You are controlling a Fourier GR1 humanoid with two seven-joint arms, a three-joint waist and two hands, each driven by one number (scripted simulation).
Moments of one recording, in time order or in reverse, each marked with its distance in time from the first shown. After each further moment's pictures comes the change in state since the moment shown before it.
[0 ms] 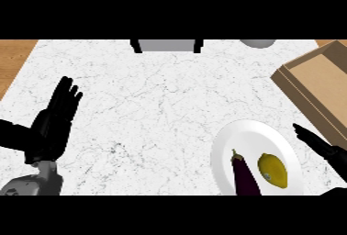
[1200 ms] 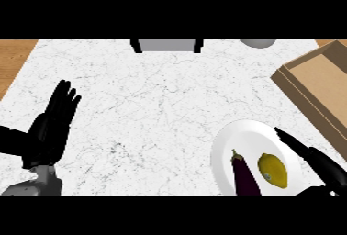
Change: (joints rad) left arm 0.029 -0.060 0.052 -0.032 -0.055 -0.059 0.017; right arm -0.017 0.104 0.038 0.040 0.167 -0.028 -0.028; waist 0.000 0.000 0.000
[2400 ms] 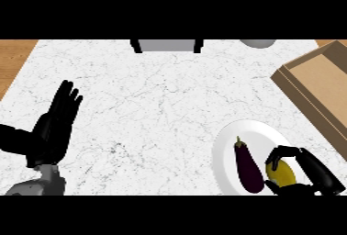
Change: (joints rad) left arm -0.007 -0.030 0.020 0.025 -0.029 -0.025 -0.020; right arm -0.001 0.037 0.049 0.050 0.186 -0.197 -0.201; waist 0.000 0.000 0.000
